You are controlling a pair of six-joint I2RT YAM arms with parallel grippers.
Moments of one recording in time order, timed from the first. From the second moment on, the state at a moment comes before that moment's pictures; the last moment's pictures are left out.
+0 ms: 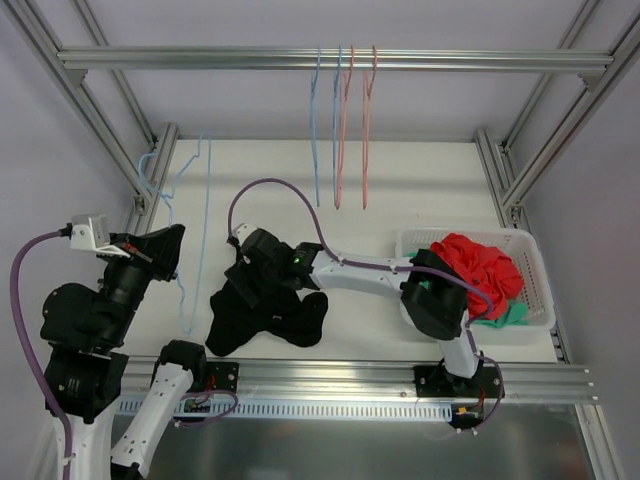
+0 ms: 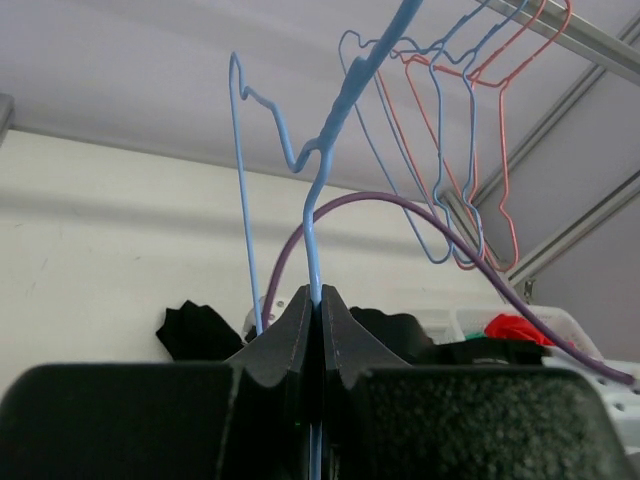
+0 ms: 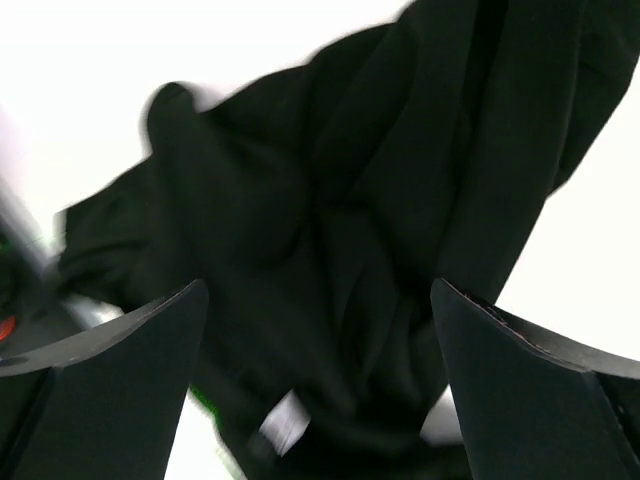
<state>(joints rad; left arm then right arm) -0.18 0.38 1.09 -0.61 0.05 -0.43 1.19 1.98 1.56 -0.39 0.07 0.29</state>
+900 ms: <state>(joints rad) -0.18 0.81 1.51 -0.83 0.18 -0.30 1.18 1.93 1.40 -0.35 0.12 0.31</state>
